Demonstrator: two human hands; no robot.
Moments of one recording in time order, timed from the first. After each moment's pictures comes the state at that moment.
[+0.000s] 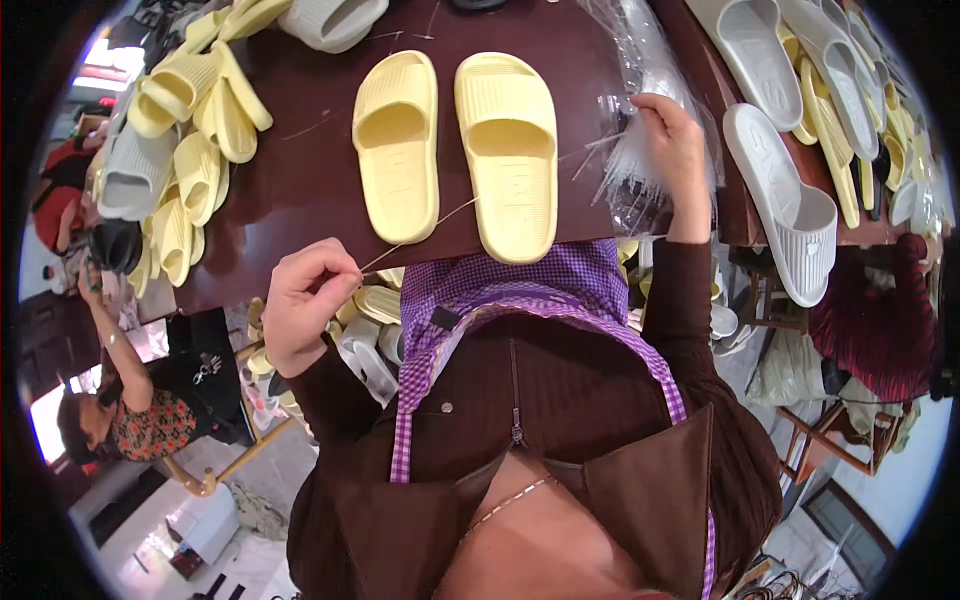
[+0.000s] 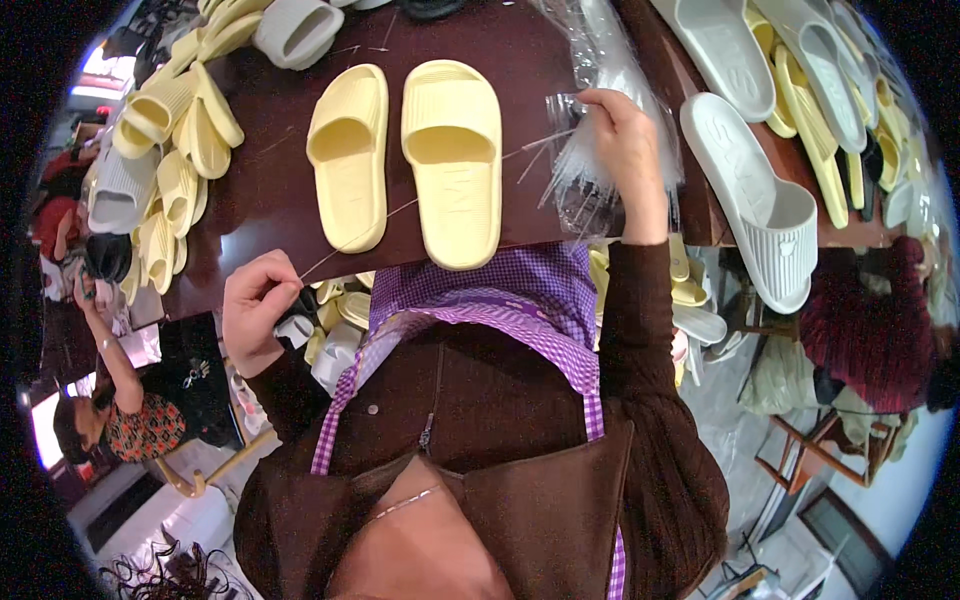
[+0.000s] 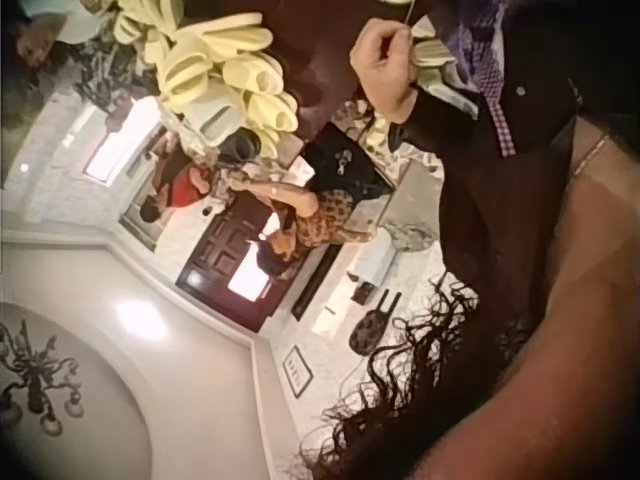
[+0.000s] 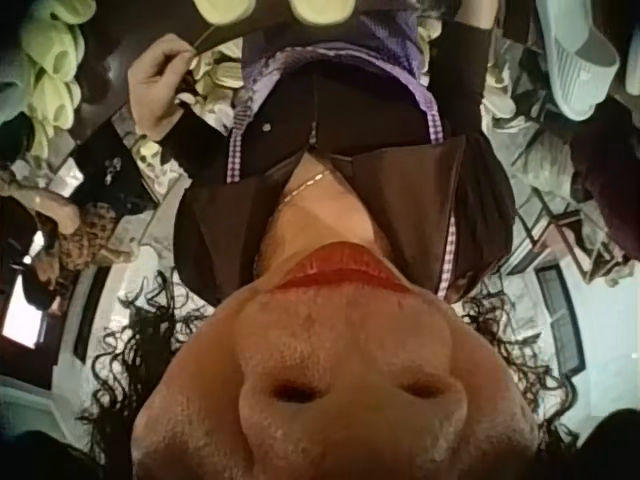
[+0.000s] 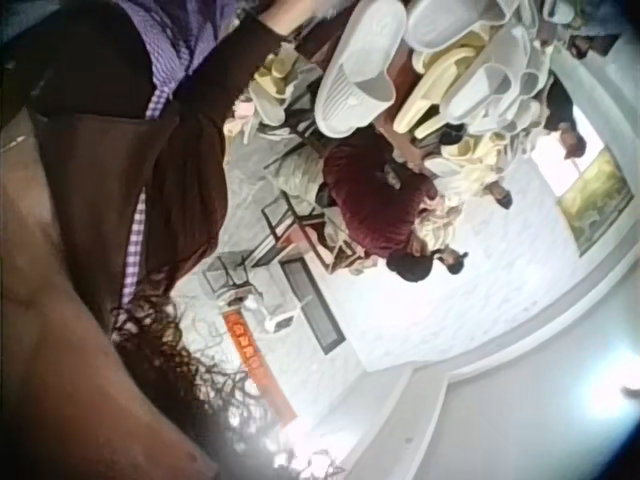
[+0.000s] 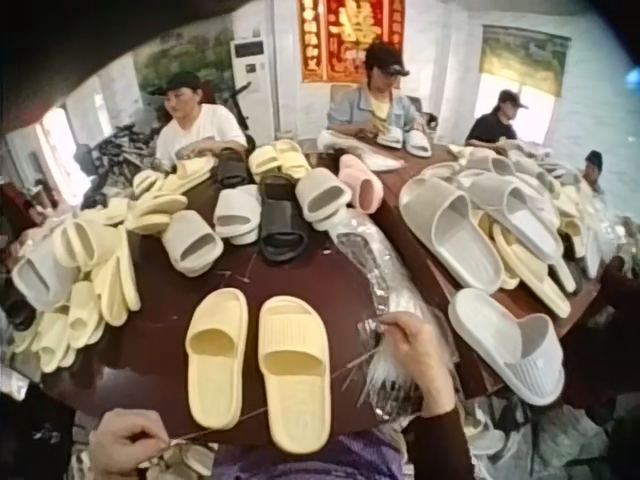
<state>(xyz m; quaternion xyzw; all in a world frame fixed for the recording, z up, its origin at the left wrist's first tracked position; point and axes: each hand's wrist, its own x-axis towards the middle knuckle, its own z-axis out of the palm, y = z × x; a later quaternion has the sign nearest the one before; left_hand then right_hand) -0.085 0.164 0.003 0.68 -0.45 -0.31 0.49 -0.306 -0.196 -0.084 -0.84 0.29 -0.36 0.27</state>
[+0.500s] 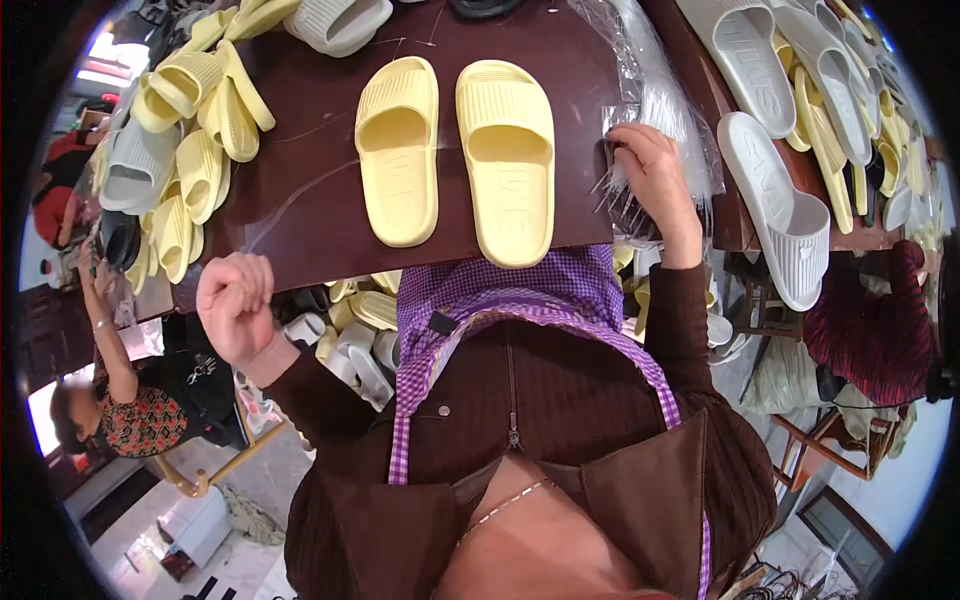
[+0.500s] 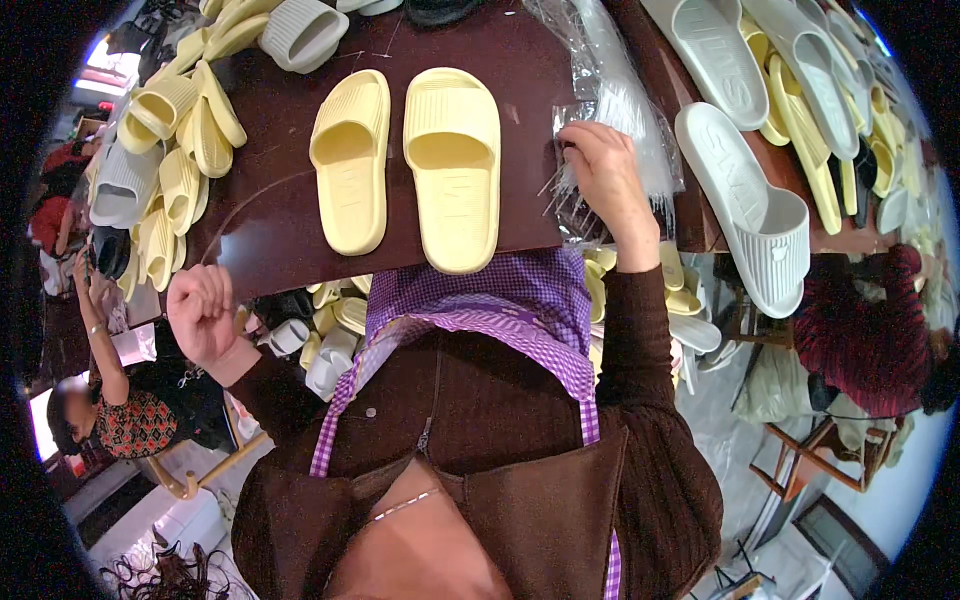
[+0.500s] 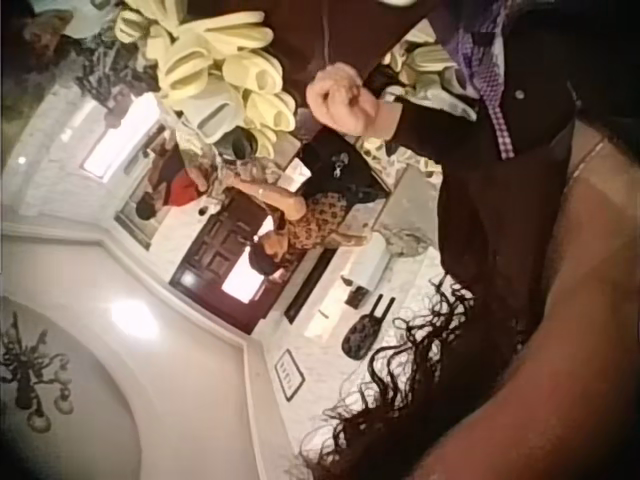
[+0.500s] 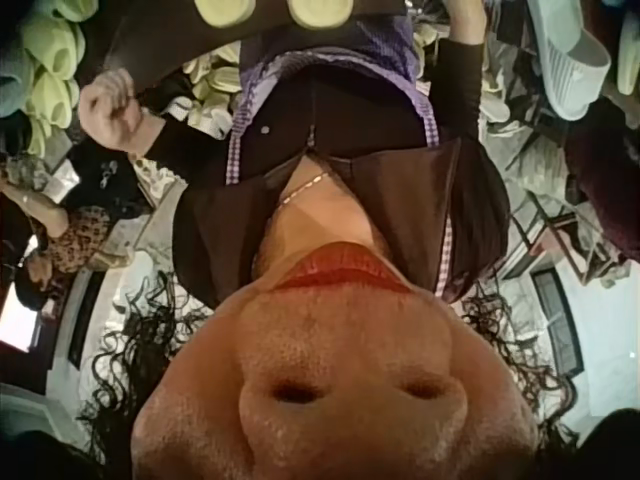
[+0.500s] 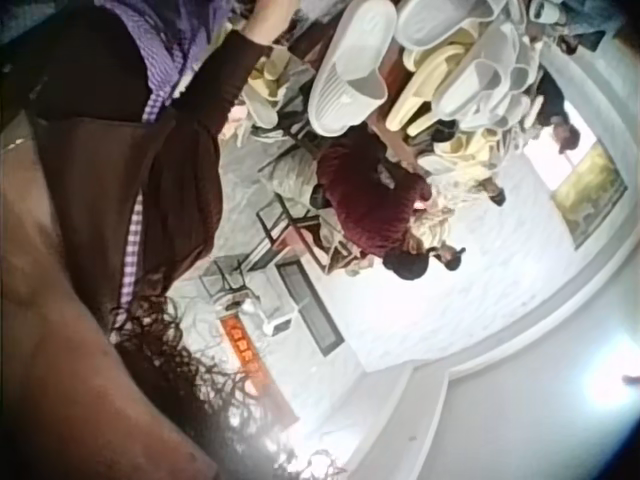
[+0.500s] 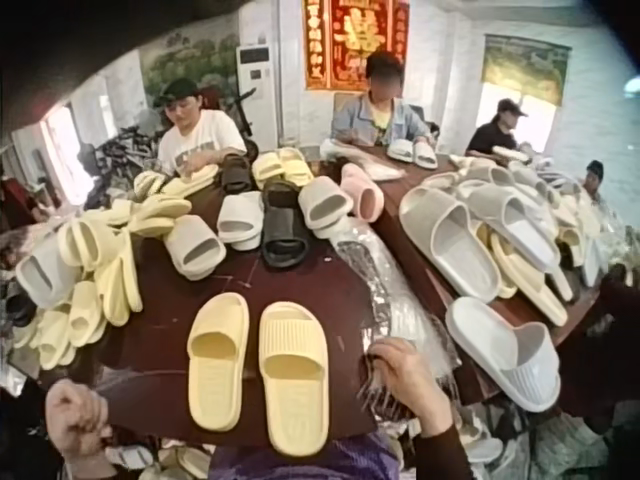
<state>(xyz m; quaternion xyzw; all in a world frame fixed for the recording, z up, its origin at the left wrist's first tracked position) -0.052 0.198 0.003 0.46 -0.36 -0.26 0.77 -0.314 -0.174 -0.078 -0.91 0.18 -0.32 0.17</state>
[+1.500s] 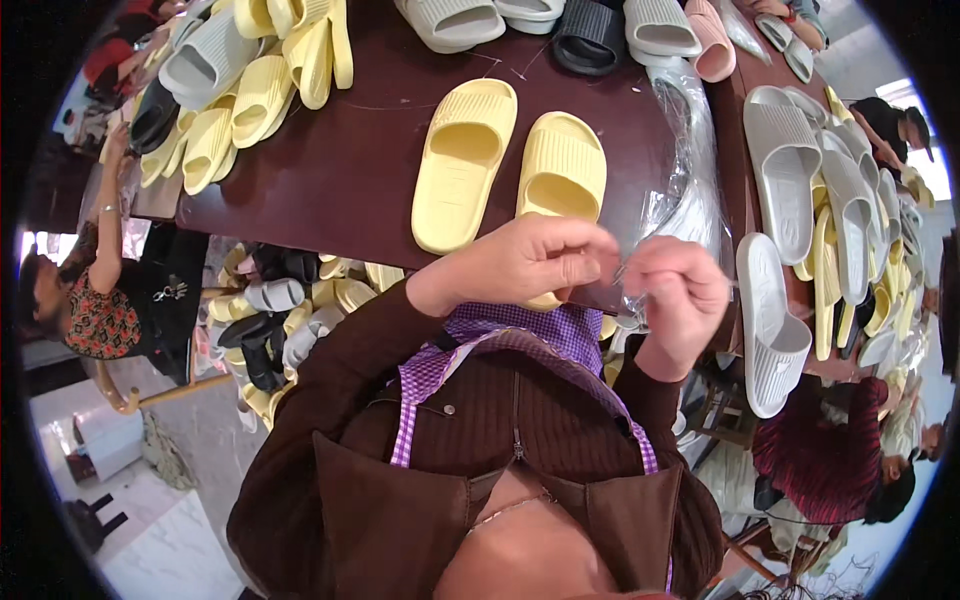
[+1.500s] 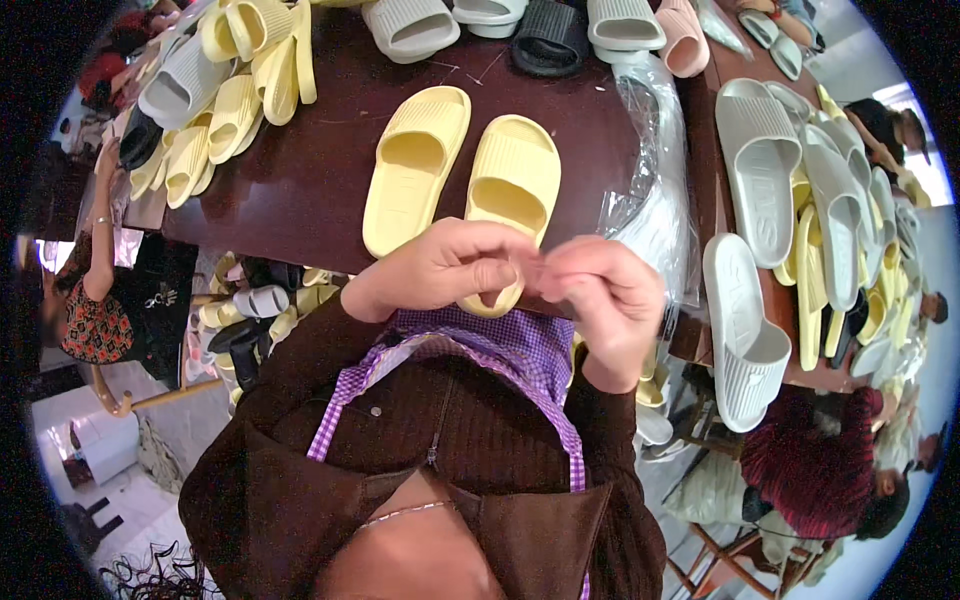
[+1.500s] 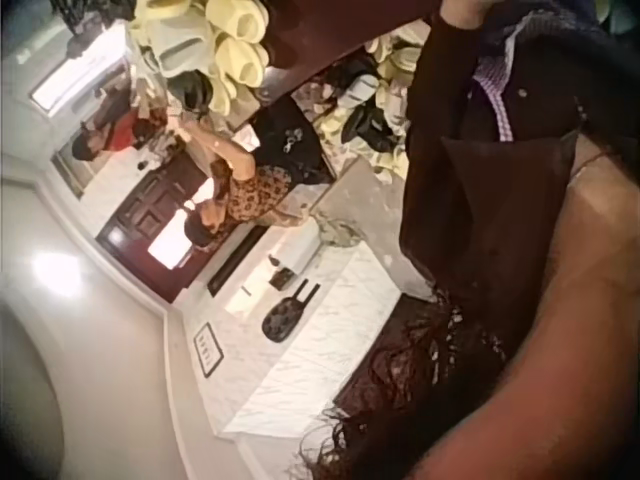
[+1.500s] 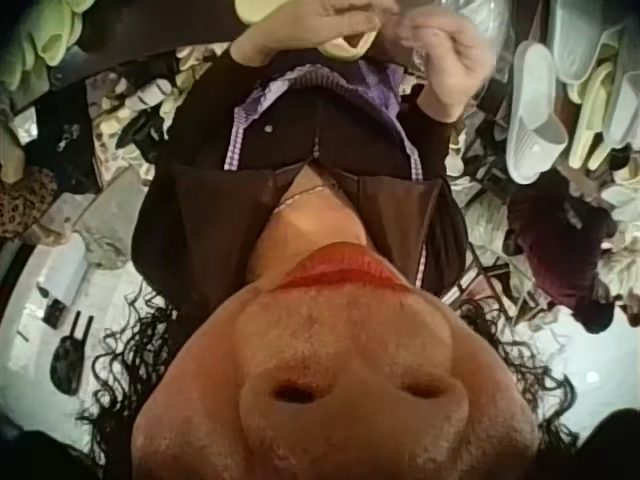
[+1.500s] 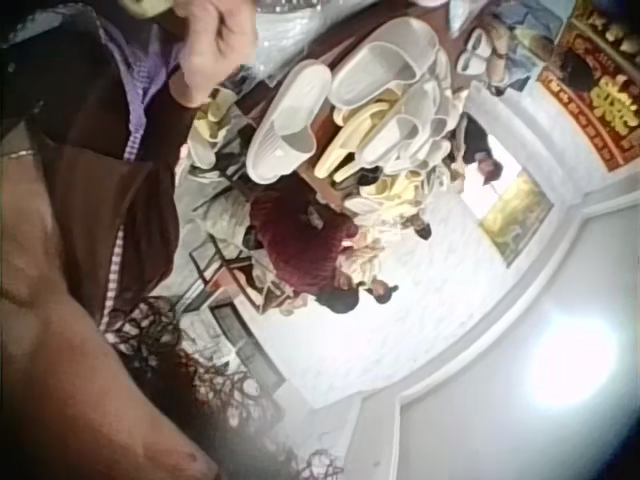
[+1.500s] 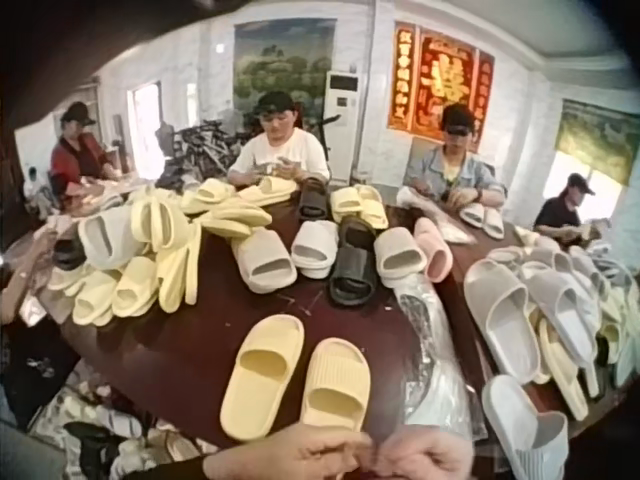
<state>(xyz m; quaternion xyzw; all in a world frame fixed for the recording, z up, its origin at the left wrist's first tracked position) -0.146 0.042 -0.001 0.49 -0.48 -0.43 0.59 -0.296 -0.090 0.013 -0.70 0.00 -0.34 0.63</state>
